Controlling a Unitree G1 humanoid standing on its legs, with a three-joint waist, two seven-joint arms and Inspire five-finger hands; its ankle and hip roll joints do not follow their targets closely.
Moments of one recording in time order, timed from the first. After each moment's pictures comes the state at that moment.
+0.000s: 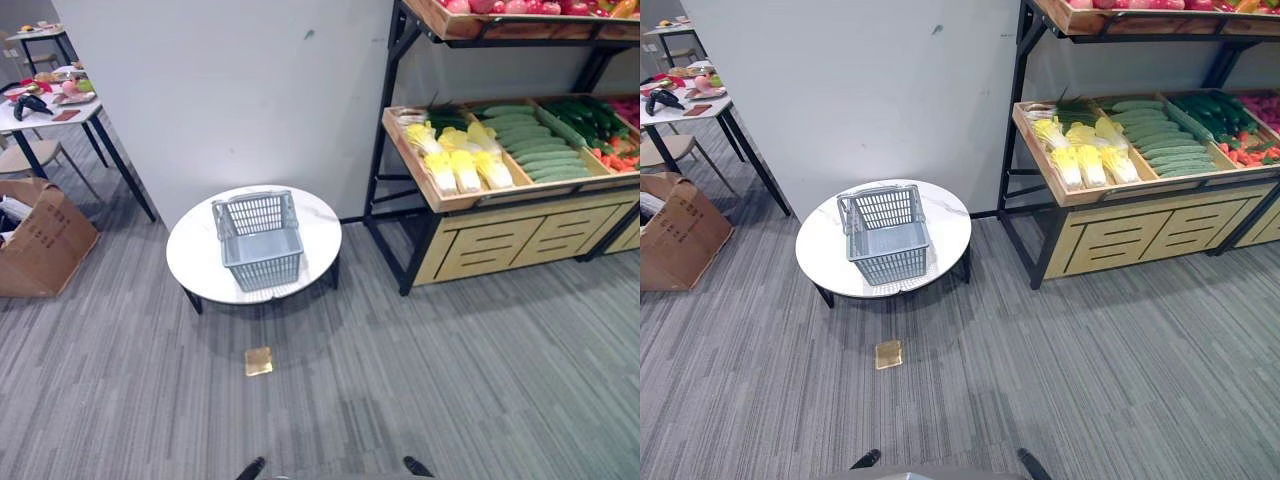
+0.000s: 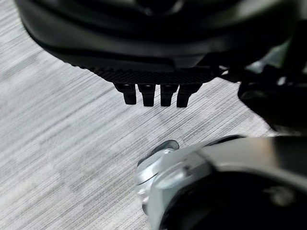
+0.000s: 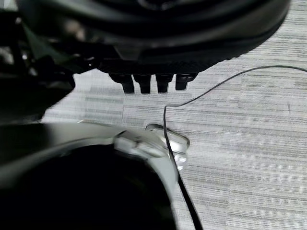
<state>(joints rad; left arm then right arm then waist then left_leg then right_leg) 0.02 0.24 -0.36 1.34 0.01 -0.04 -0.05 0.04 -0.23 0.36 1.36 0.10 -0.03 0.13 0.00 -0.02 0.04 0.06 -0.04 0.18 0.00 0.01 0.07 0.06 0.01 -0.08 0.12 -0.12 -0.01</state>
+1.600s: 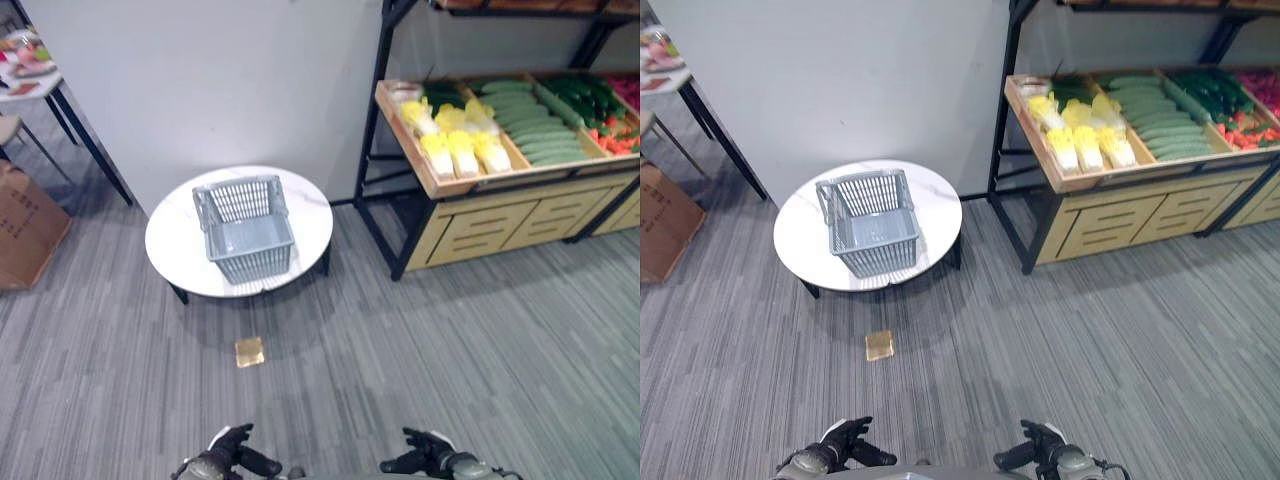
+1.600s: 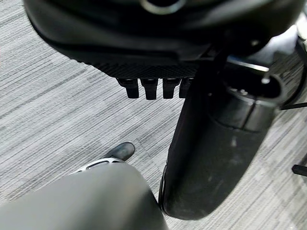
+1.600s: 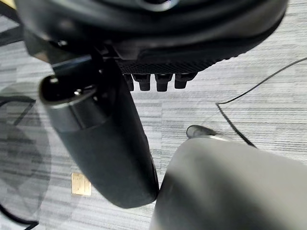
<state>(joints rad) -0.09 0.23 -0.30 1.30 -0.03 -0.08 -0.05 -0.09 -0.21 0.32 1.32 0.14 -0.07 0.13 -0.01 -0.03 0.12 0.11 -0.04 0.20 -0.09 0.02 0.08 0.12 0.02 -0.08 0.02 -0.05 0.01</state>
